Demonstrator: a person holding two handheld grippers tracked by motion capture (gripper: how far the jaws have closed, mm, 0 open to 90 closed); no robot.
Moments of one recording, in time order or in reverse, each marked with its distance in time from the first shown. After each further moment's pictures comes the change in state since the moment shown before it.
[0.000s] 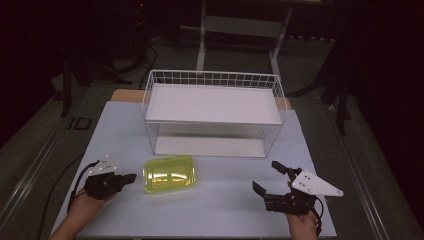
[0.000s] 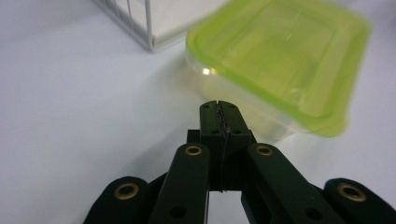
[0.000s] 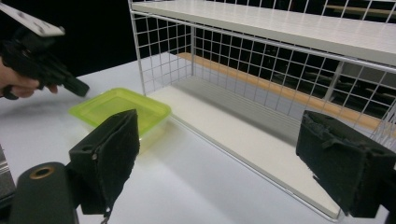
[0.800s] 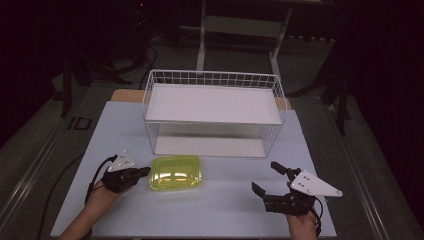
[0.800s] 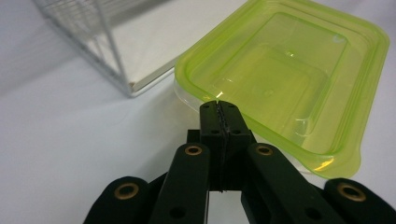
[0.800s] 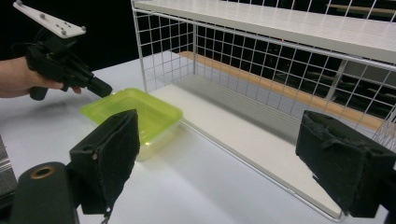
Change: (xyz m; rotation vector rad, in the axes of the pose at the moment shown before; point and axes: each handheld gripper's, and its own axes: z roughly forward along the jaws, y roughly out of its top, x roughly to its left) left arm -0.011 0.024 0.046 0.015 0.027 0.105; right arm 0.000 -0.001 0.000 0.004 0.008 -0.003
